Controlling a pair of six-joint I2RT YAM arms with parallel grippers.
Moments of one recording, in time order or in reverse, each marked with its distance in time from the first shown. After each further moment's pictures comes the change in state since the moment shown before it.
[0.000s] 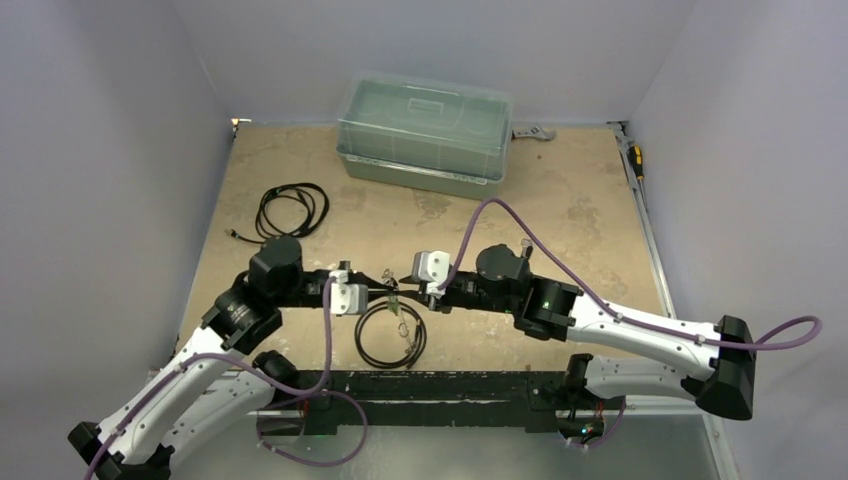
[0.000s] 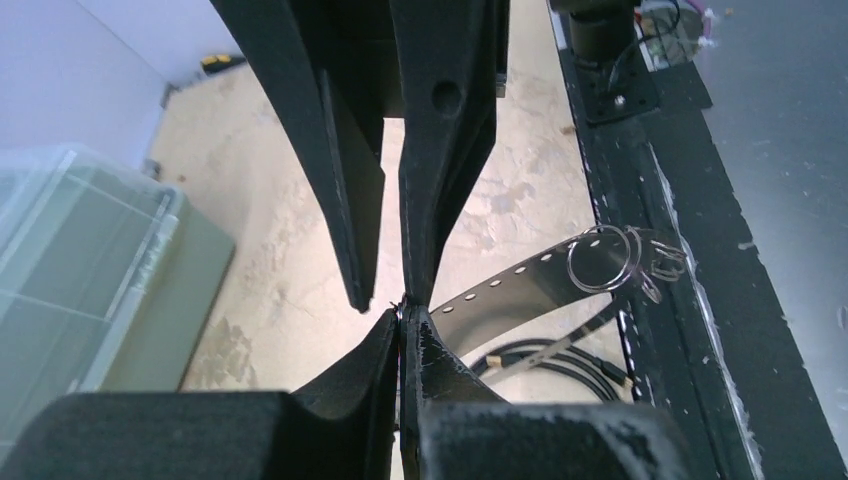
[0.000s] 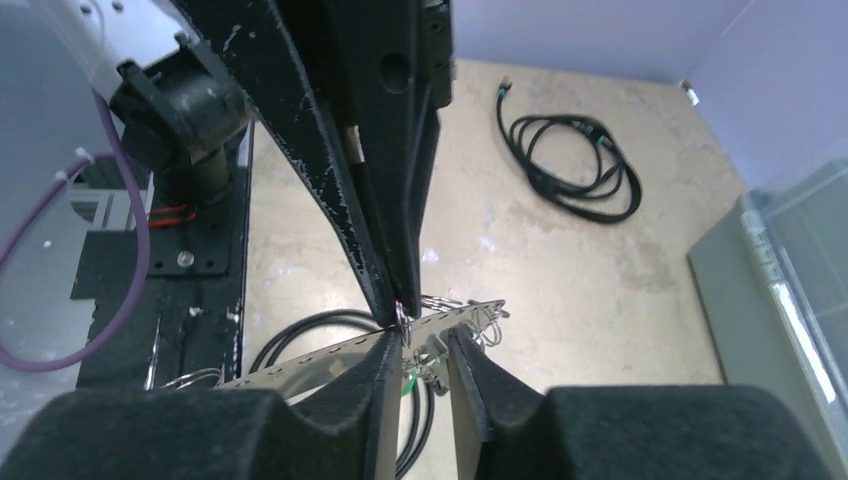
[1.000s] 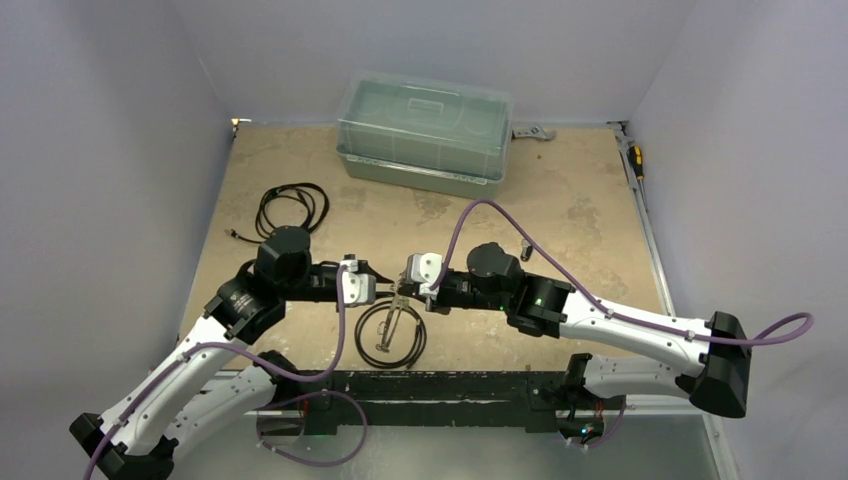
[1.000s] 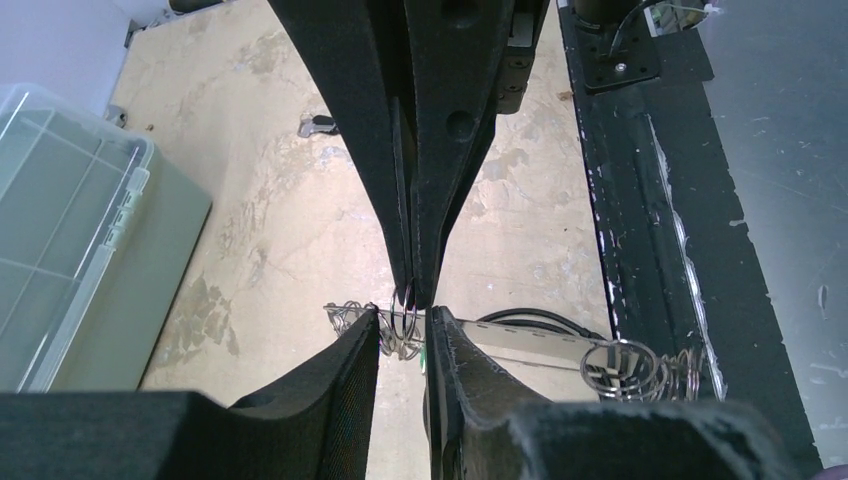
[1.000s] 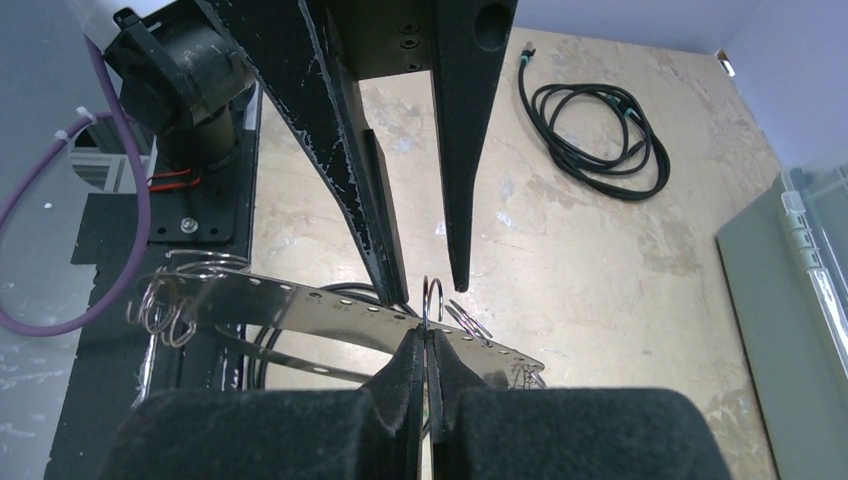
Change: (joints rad) left arm 0.014 0.039 0.048 -0.084 -0.034 0.012; right arm -0.020 0.024 0.000 -0.026 -0.042 -0.011
